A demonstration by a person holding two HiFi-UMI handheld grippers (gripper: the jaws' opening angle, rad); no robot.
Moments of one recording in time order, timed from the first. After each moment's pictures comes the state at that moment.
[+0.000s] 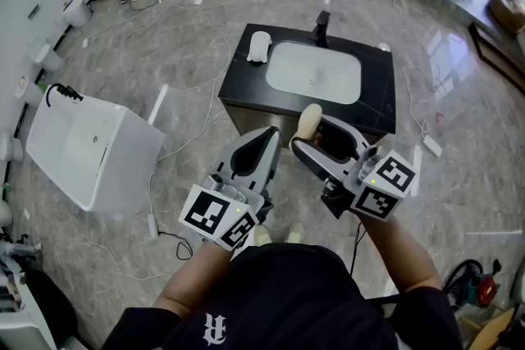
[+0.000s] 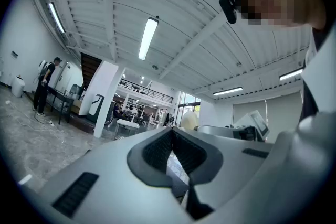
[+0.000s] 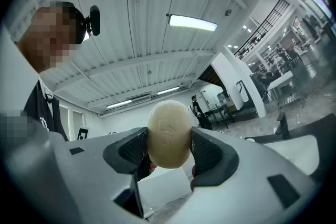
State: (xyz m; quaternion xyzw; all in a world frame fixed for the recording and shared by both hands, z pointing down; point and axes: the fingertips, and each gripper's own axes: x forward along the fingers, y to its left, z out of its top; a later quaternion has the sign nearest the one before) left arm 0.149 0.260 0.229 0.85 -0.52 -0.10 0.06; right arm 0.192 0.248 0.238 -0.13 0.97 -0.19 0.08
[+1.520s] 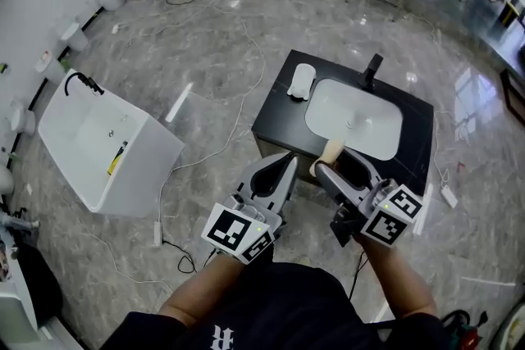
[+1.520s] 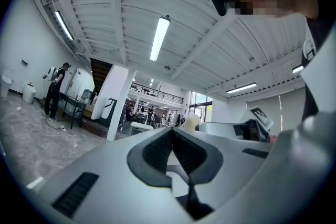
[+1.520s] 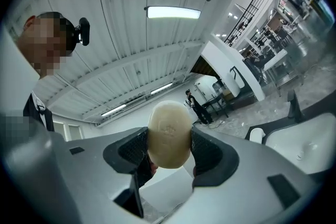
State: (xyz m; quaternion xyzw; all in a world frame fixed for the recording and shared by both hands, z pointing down) left arm 0.045 0.157 0.264 0.81 -0.57 -0.10 0.05; right arm 0.099 0.133 0.274 -0.13 0.95 -0.28 0.08
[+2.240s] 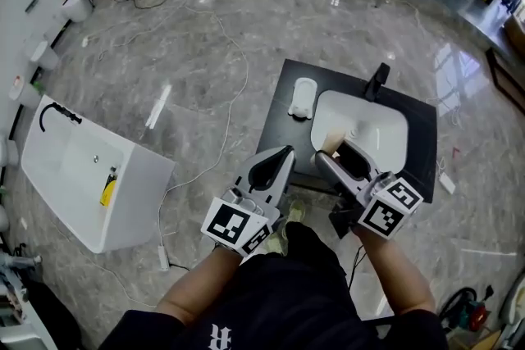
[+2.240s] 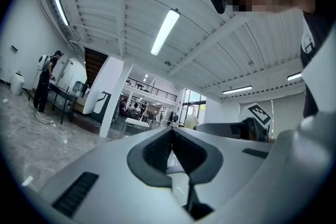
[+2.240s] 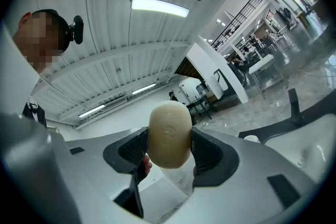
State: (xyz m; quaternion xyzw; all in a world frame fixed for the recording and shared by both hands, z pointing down) left arm -0.072 0.032 0.289 0.84 -0.52 -0.10 0.07; right arm -0.008 0.005 0.303 -0.22 0.93 -0.29 0.06
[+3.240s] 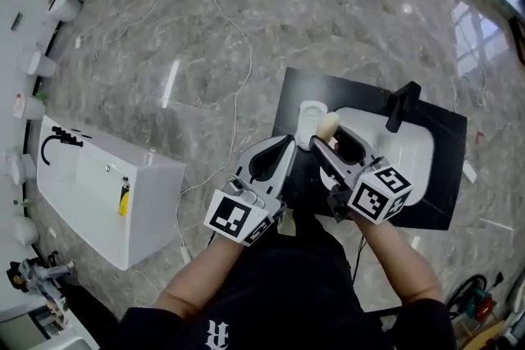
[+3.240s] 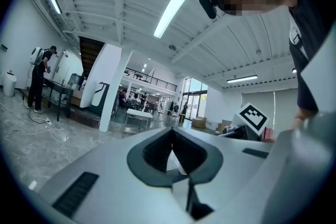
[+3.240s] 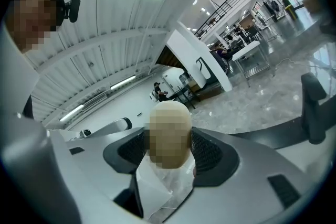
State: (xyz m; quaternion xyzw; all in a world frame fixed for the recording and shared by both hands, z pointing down) left arm -0.111 -0.204 0.358 0.85 -0.51 -0.04 0.10; right arm -0.056 -0.232 0.417 -0.27 0.90 -0.35 -0.01
